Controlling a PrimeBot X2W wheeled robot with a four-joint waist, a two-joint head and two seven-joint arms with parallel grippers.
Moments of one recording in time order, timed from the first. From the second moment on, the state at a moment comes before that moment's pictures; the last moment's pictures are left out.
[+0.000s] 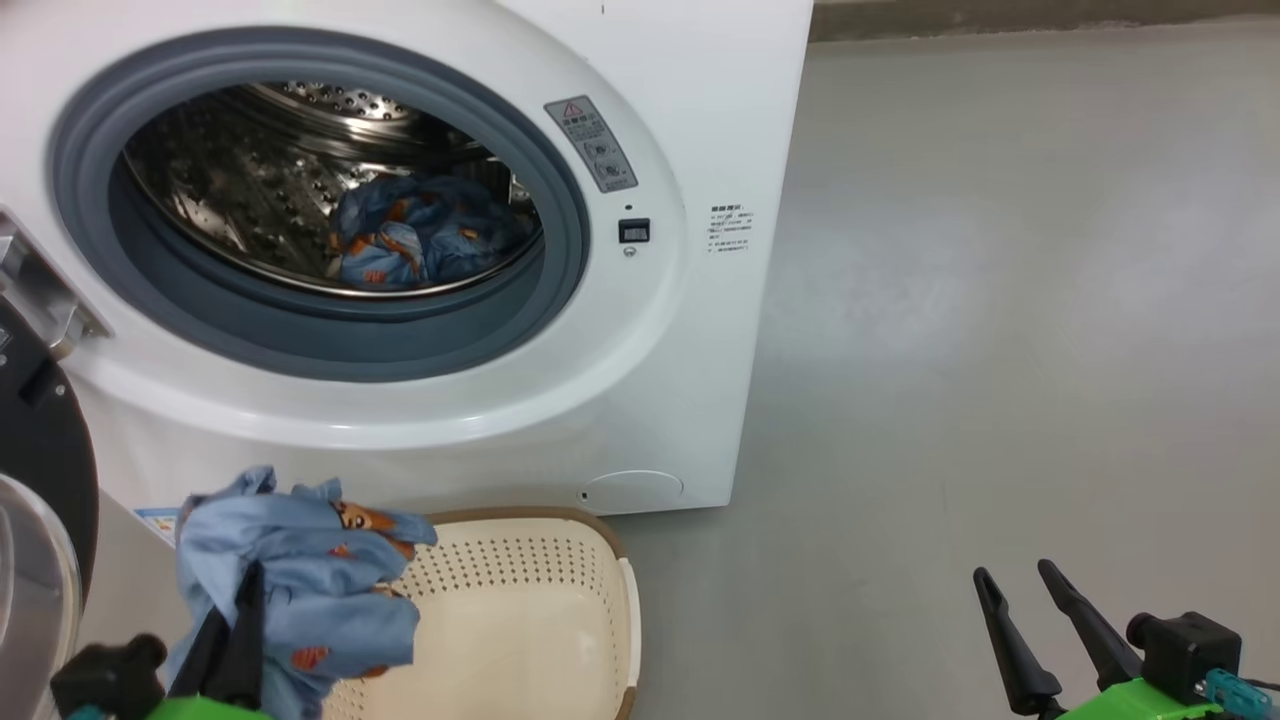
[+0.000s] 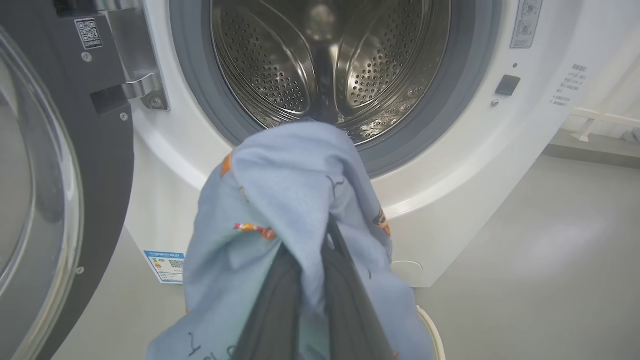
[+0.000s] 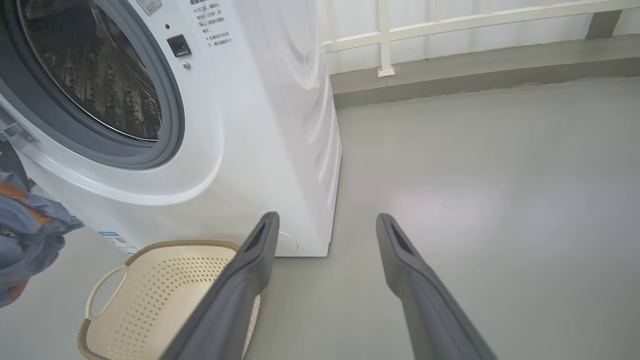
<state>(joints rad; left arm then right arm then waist) -0.07 0.23 -0.10 0.31 -0.46 -0.13 -0.25 0.00 -0.23 0.11 0.30 0.42 0.13 -0.25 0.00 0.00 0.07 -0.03</state>
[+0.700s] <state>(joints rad) 0.07 0.17 -0.01 0.13 -0.40 -0.13 -0.25 0.02 -0.23 0.08 0.26 0.42 0.13 -0.25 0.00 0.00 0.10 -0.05</state>
